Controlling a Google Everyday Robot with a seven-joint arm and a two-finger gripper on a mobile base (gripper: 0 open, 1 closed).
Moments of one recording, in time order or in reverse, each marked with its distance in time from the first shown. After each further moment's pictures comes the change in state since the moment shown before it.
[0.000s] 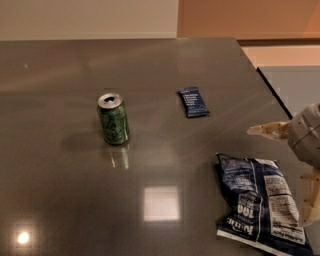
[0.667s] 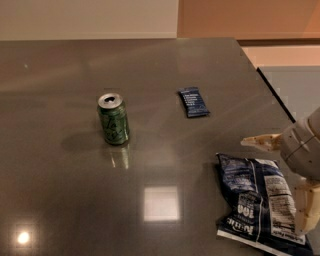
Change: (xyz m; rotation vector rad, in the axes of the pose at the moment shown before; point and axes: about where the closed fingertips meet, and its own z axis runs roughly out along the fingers) arm 0.000 0.011 0.021 -0.033 0.001 -0.050
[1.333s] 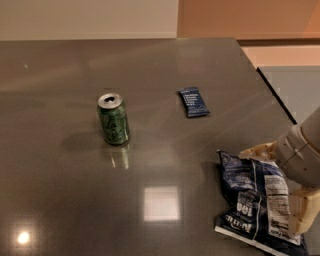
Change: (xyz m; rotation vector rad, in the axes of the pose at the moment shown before) arm -0.004 0.008 0.010 -0.031 0.022 -0.020
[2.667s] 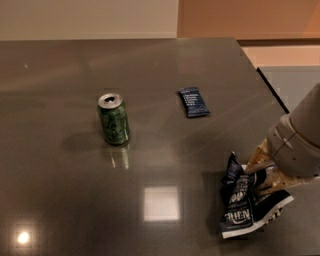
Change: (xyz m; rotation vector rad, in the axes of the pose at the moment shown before) arm -0.014 -0.010 -0.012 -0.014 0.047 0.012
